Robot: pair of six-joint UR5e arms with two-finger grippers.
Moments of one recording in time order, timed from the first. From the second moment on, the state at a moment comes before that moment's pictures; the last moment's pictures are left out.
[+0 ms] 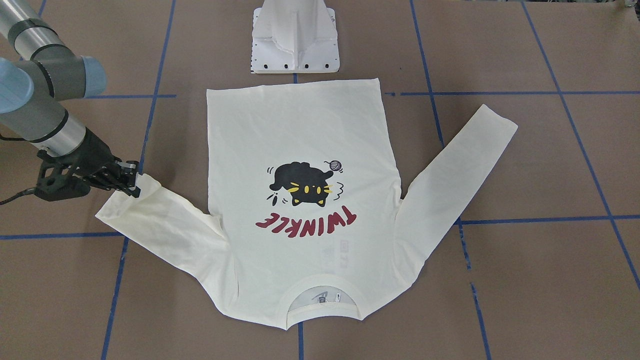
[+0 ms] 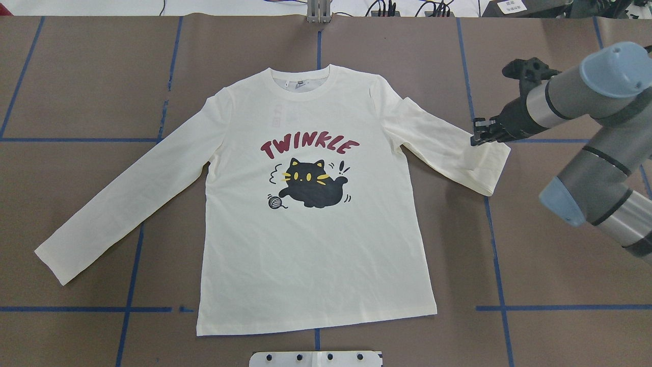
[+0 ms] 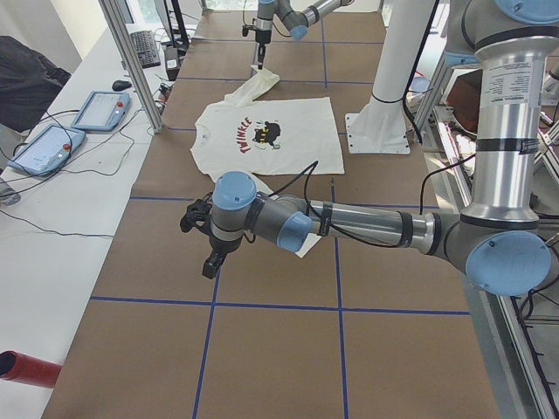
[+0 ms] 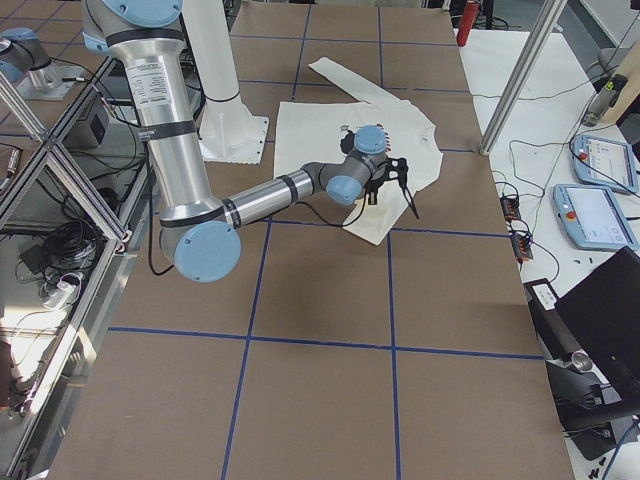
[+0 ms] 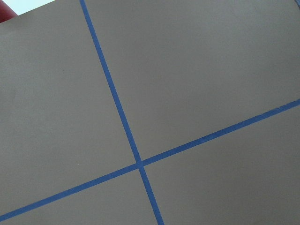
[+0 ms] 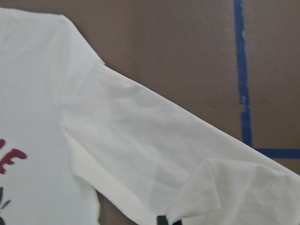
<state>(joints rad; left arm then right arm) -1.50 -1.56 -1.69 -1.89 -2.30 0.03 0.91 -1.23 1.64 -1.06 2.18 1.08</state>
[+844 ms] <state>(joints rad) -1.51 -1.56 -1.68 -1.89 -2.30 0.01 0.72 -0.48 1.07 -1.00 1.98 1.26</state>
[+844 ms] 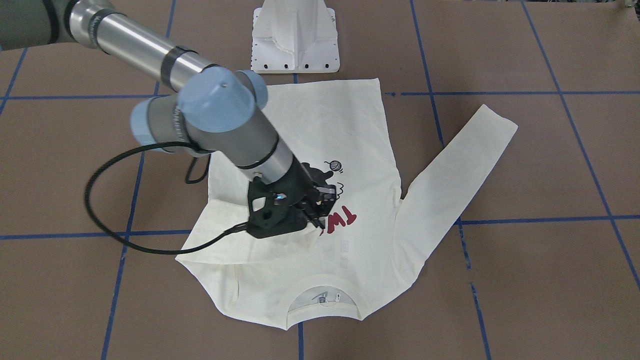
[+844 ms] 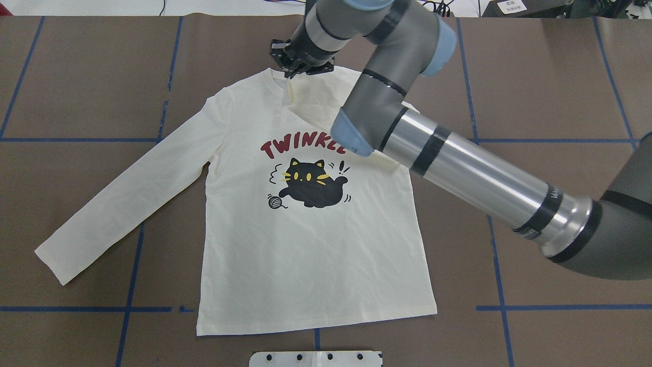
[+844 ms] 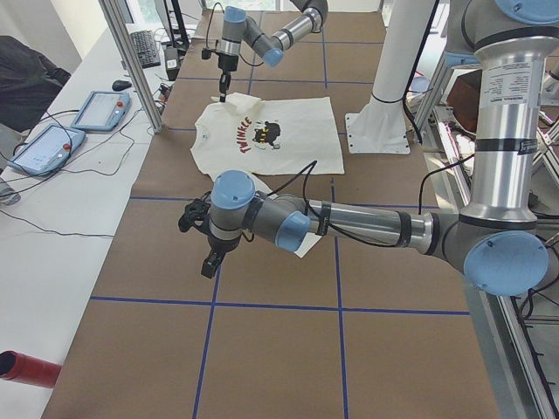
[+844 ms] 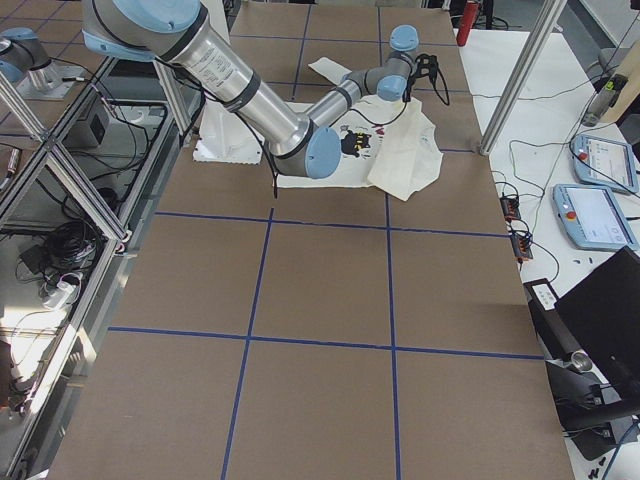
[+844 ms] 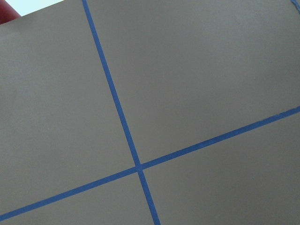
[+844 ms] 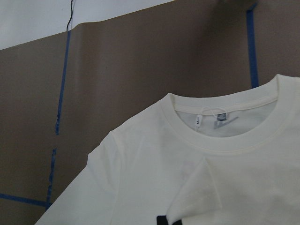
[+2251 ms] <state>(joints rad) -1.50 -1.57 -1.65 -1.90 -2.30 0.01 0.52 -0.34 0.81 -0.62 1.62 1.27</state>
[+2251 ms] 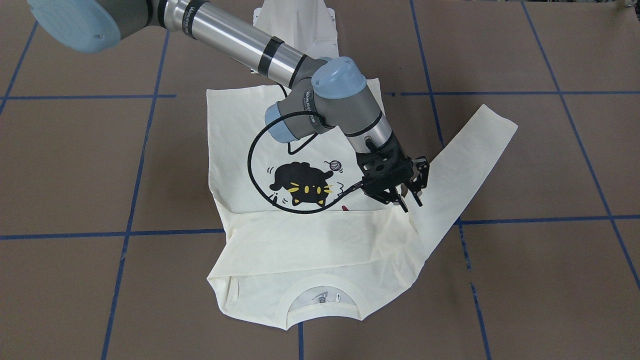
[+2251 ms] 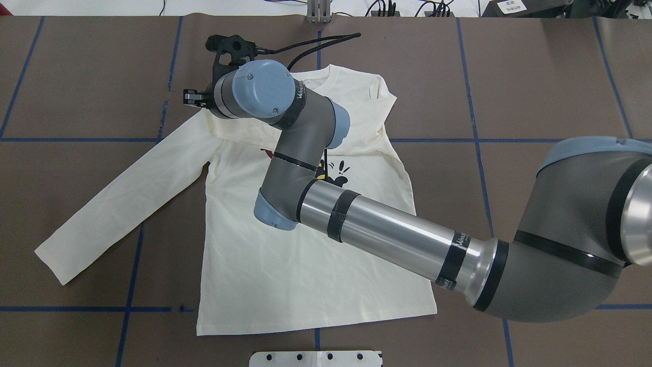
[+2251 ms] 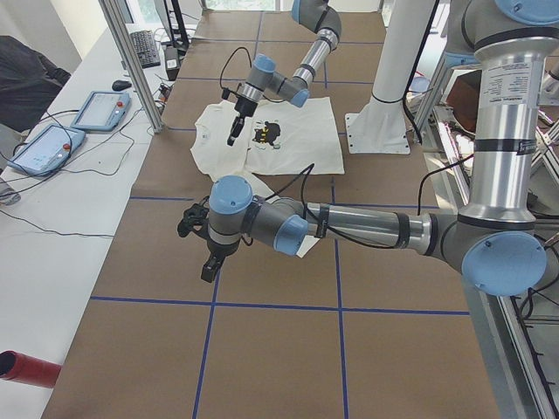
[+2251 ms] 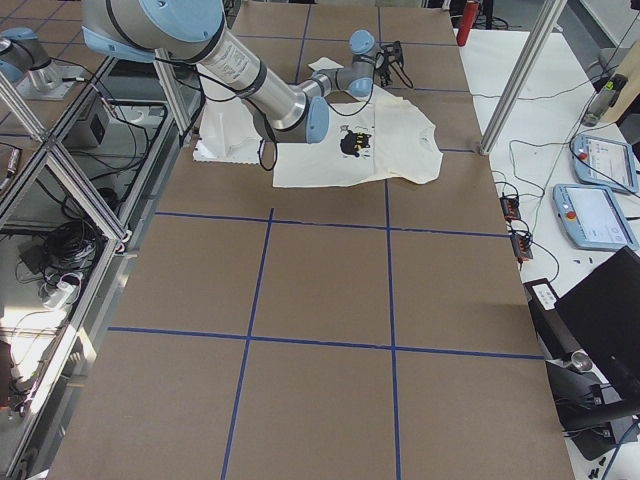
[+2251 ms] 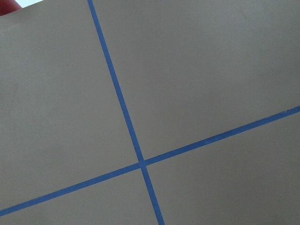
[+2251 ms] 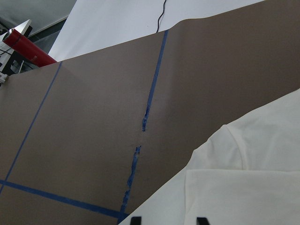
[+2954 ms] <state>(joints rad) -1.37 -1.56 -1.62 -2.12 -2.28 -0.48 0.61 -0.49 1.09 -1.06 1.78 1.31</state>
